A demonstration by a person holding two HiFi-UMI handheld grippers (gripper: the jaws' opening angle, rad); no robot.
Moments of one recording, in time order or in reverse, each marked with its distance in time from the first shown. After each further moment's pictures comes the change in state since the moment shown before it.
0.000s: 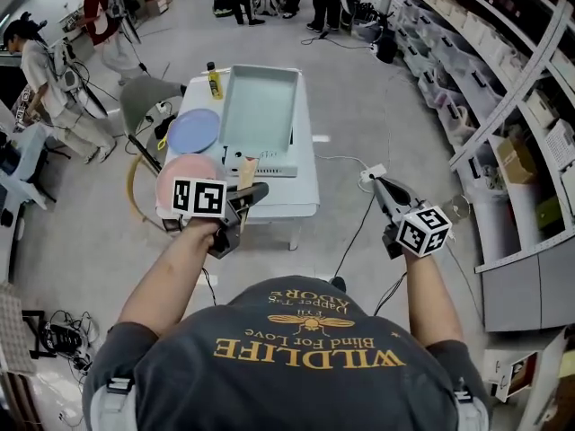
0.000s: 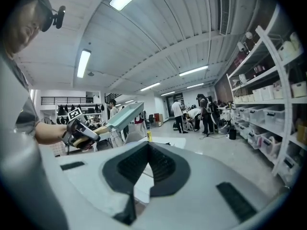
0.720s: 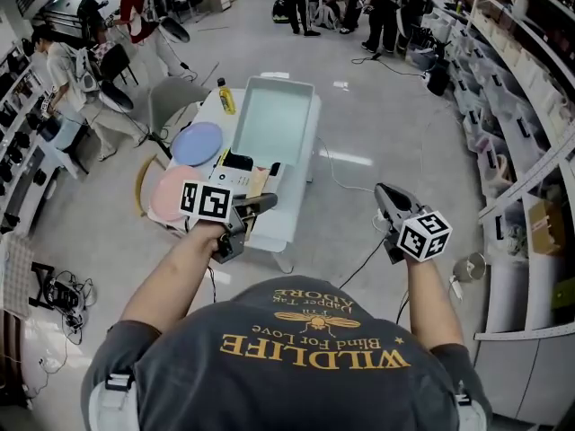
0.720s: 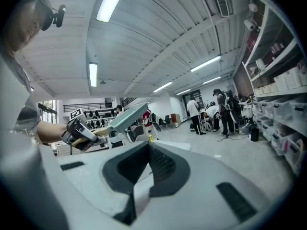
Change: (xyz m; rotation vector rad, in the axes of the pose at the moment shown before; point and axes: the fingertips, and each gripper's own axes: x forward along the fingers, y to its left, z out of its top) left arm 0.164 -0.039 0.070 -0.078 -0.060 0.123; right arm 0.053 -0.199 0.040 0.007 -0.010 0.251
